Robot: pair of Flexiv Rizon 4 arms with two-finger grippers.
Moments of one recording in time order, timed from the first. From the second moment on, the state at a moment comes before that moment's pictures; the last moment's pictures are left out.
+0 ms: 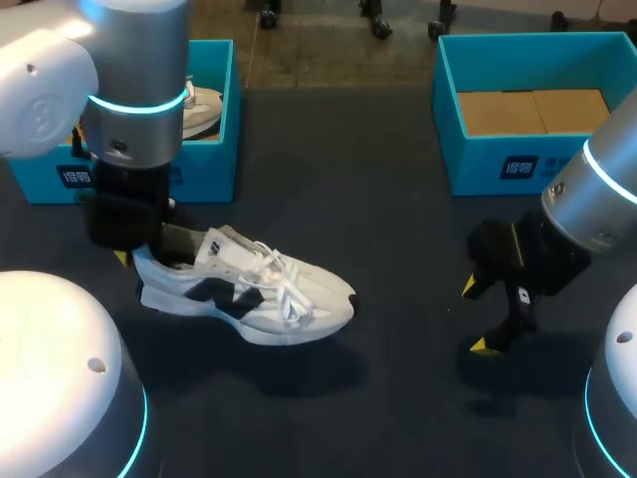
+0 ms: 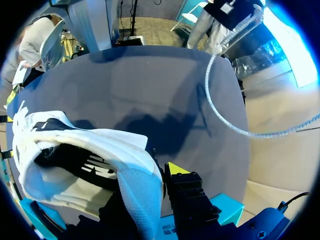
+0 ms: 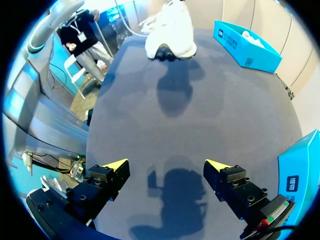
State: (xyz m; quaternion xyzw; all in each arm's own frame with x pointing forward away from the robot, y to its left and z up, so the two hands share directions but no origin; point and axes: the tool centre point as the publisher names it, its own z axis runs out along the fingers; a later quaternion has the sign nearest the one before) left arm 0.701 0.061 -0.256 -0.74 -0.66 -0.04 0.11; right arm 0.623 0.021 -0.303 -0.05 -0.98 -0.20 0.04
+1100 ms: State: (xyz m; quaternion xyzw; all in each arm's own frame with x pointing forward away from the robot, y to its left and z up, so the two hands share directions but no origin) left arm 0.685 -0.037 -0.353 -0.74 -0.67 -0.06 0.10; right arm 0.623 0.021 -0.303 -0.05 -0.98 -0.20 0.04
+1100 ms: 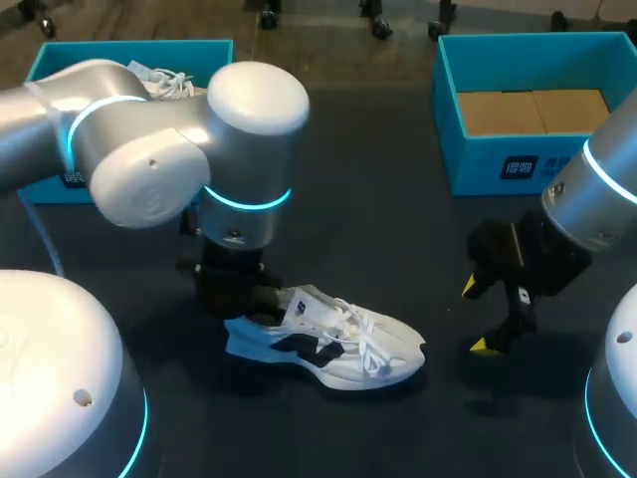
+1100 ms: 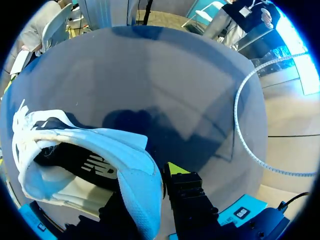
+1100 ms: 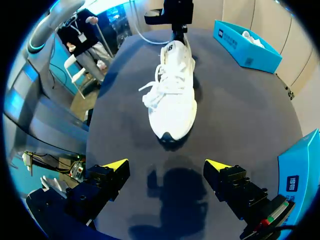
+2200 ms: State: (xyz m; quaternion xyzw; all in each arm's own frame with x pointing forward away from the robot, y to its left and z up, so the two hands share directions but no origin) left arm 0.688 -0.070 -0.391 -0.74 -0.66 -0.08 0.08; right arm 0.623 0.021 -0.303 -0.05 -0.98 -0.20 0.04
